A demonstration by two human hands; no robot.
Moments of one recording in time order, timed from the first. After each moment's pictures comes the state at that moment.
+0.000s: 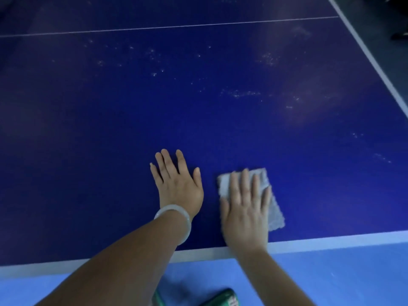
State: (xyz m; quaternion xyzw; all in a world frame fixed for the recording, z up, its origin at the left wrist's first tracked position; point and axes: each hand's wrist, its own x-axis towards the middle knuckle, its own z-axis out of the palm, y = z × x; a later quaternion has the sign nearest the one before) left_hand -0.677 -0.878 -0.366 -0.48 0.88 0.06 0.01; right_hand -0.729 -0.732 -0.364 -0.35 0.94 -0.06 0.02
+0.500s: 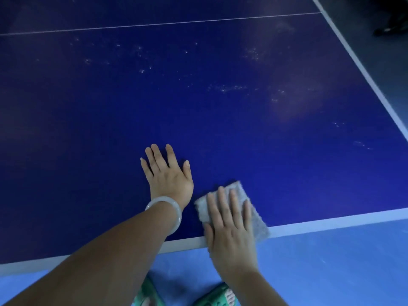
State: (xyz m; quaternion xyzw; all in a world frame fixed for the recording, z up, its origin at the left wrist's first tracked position) left_hand -0.676 -0.880 -0.370 -0.48 0.88 0.06 0.00; right_hand -0.686 -0.694 -0.358 -0.43 0.90 -0.03 0.05
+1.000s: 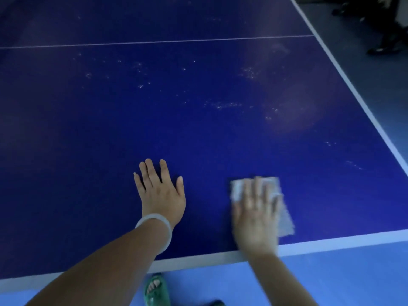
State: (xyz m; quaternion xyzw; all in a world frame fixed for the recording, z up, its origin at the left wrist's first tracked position) left_hand -0.677 -0.878 -0.368 -0.48 0.88 0.05 0.00; right_hand -0.776 -0.694 -0.354 -0.29 0.96 -0.03 0.02
